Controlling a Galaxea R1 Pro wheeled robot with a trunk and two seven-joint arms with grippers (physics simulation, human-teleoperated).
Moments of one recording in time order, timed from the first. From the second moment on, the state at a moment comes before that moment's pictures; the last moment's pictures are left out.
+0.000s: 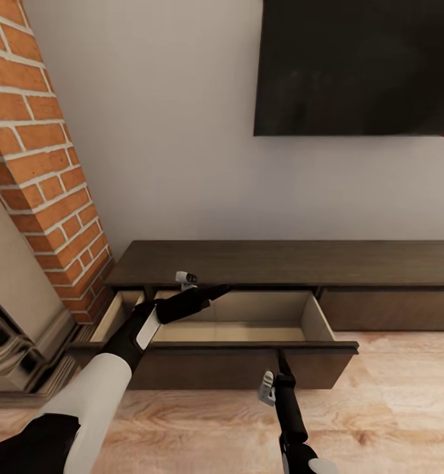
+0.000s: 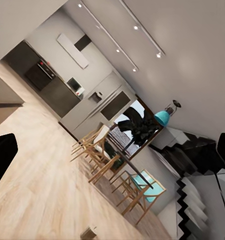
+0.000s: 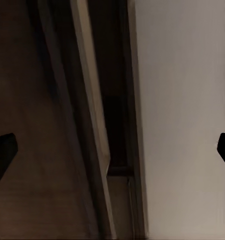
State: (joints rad) left arm -0.88 -0.09 -0.06 -0.64 0.47 0.54 -1.40; right arm -0.43 0.09 0.24 -0.42 1.32 0.08 -0.79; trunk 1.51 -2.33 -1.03
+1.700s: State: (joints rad) left arm -0.87 -0.09 -0.10 -0.63 0.37 0.53 -1.36; right arm -0.41 0.11 0.23 -0.25 1.29 -0.23 -0.79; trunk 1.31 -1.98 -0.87
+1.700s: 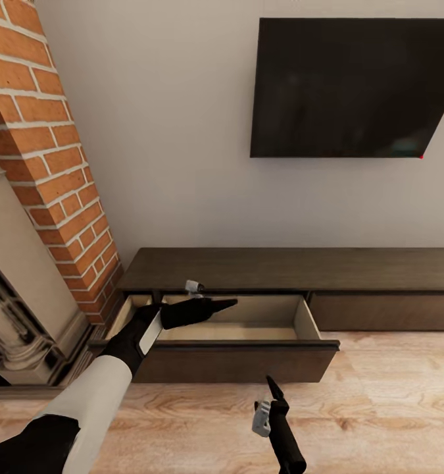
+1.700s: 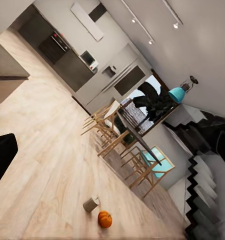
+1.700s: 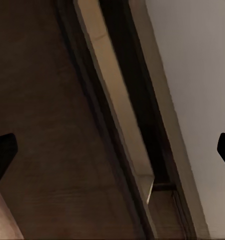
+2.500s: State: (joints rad) left arm -0.66 0.13 -0.24 -0.38 0.36 0.51 -1.37; right arm -0.41 0.09 0.23 -0.07 1.00 -0.26 -0.74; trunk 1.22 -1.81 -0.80
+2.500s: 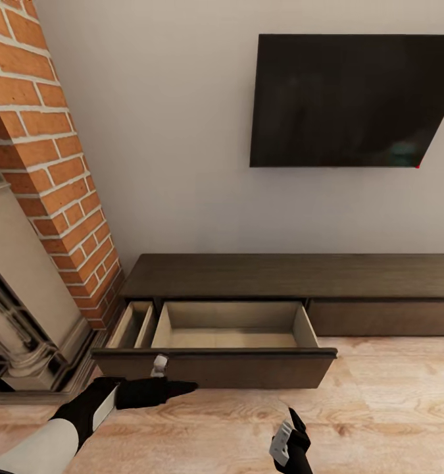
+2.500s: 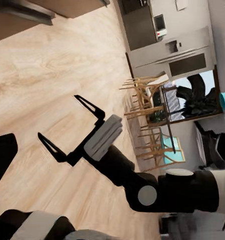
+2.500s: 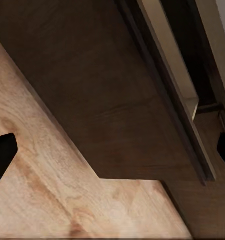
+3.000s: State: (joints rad) left arm -0.61 0.19 -0.23 -0.23 0.36 0.35 -1.37; right arm -0.41 0.10 0.23 -0.02 0.95 -0.26 -0.72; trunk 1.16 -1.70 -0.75
